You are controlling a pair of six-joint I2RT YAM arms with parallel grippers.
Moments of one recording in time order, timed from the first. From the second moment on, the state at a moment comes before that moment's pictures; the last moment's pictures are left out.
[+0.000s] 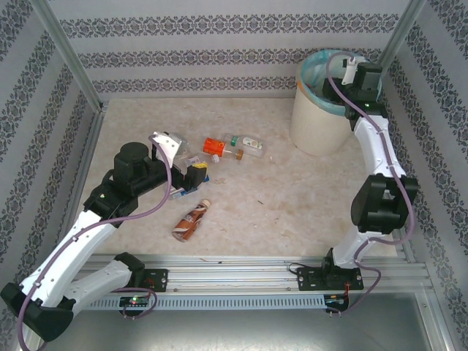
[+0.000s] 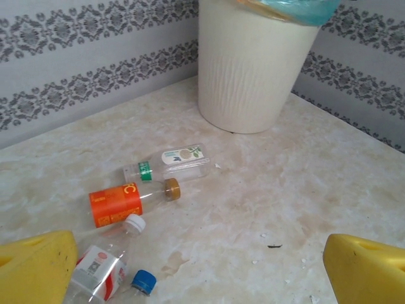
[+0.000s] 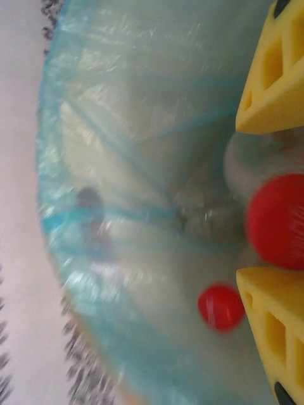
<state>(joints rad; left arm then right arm) -0.48 0.91 1.01 -0.44 0.20 0.00 -0.12 1.71 1.65 -0.32 -0.17 0.07</state>
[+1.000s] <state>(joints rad) -0.55 1.20 1.01 -1.02 0.16 -0.31 0.40 1.27 1.34 -0.28 -0.13 0.10</state>
